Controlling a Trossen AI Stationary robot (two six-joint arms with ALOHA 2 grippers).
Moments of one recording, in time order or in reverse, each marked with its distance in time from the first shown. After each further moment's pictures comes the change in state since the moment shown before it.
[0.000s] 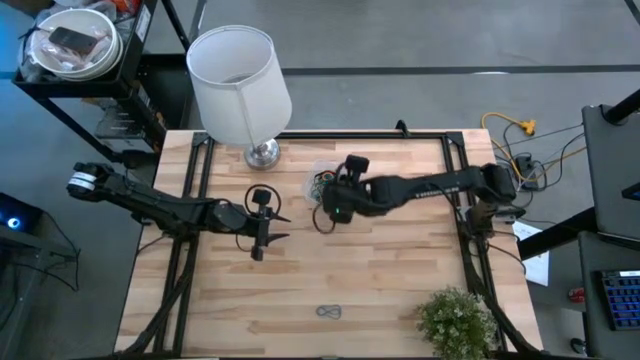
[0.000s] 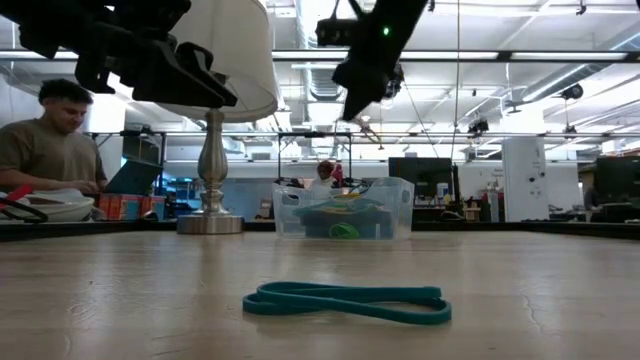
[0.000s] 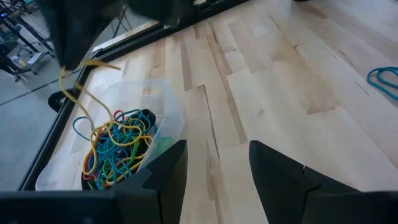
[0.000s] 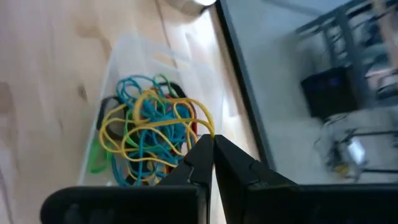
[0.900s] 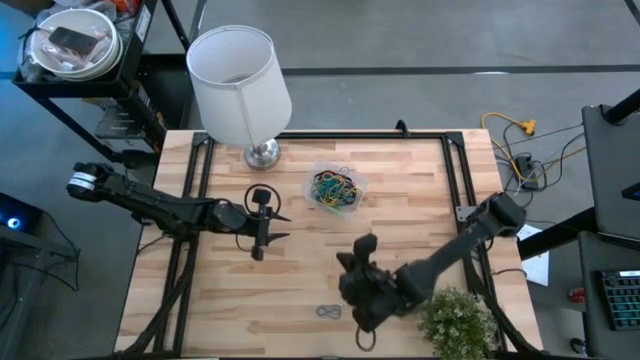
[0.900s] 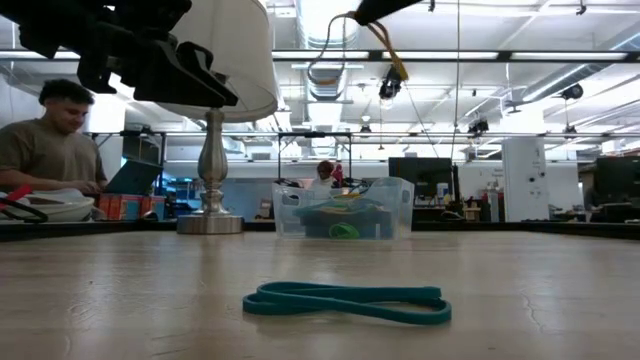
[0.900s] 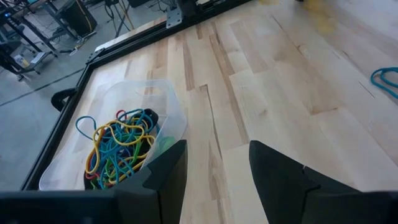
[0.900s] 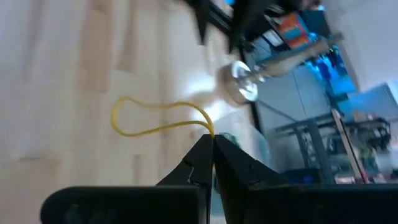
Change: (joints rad) left arm 0.000 0.000 0.000 0.003 -0.008 0.000; right arm 0.561 0.074 0.014 0.024 0.298 0.107
